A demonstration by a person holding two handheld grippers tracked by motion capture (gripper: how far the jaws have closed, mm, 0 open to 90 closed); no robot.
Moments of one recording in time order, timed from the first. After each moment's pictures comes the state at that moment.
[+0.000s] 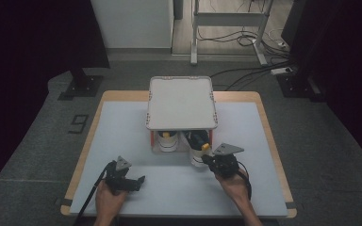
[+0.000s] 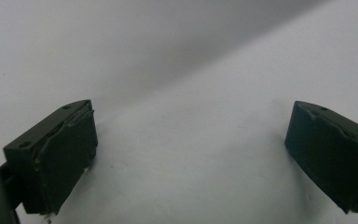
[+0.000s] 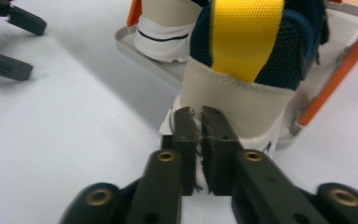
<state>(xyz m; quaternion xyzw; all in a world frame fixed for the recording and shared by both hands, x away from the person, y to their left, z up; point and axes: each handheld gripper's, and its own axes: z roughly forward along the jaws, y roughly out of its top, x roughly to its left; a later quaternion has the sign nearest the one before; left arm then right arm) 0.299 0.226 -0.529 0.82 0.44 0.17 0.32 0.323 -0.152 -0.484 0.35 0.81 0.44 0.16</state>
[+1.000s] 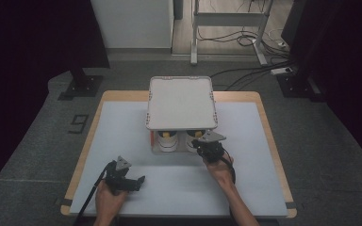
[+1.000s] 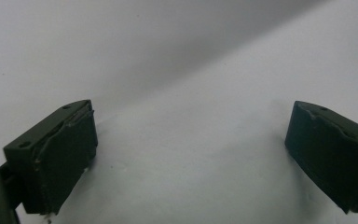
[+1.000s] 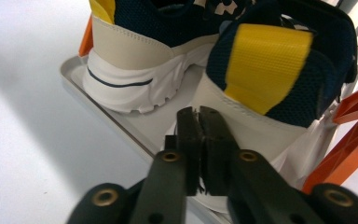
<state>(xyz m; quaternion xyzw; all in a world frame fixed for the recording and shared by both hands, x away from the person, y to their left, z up) 0.299 0.226 -0.529 0.82 0.44 0.17 0.32 0.374 -0.116 -0.495 0.34 0.80 0.43 0.22</state>
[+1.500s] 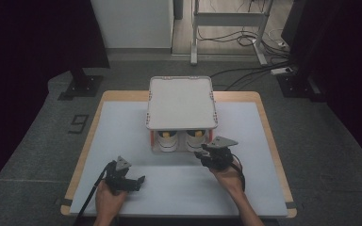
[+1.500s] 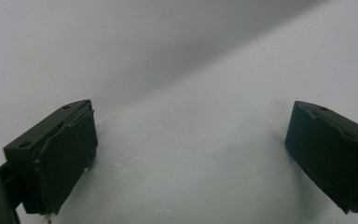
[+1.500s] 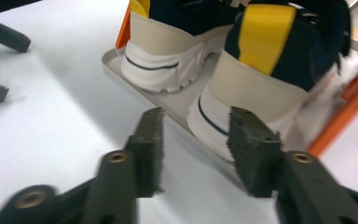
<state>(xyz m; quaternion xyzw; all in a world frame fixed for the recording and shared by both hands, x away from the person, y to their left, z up) 0.299 0.226 -0.529 0.82 0.44 0.17 0.32 0.343 -0.143 -0.481 0.34 0.81 0.45 0.18</state>
